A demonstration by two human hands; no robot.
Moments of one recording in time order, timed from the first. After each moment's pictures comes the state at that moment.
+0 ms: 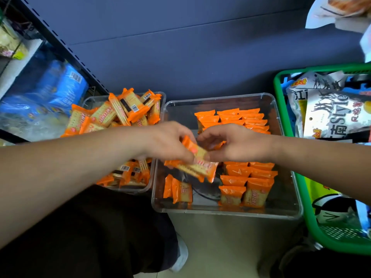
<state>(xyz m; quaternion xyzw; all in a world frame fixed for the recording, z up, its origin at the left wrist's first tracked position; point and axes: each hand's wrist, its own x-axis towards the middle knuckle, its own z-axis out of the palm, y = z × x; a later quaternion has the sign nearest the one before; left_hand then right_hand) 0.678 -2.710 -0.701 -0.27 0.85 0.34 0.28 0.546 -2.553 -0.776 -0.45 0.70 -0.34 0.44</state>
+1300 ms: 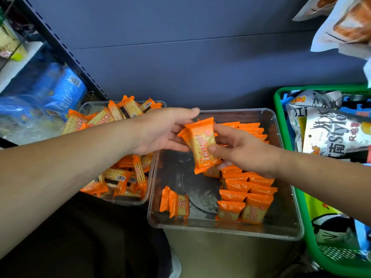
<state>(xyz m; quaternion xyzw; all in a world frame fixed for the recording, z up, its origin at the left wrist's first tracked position) 0.656 -2.743 -0.704 -0.32 0.66 0.66 0.16 0.544 -2.551 -0.764 -0.36 0.66 -0.46 0.46</state>
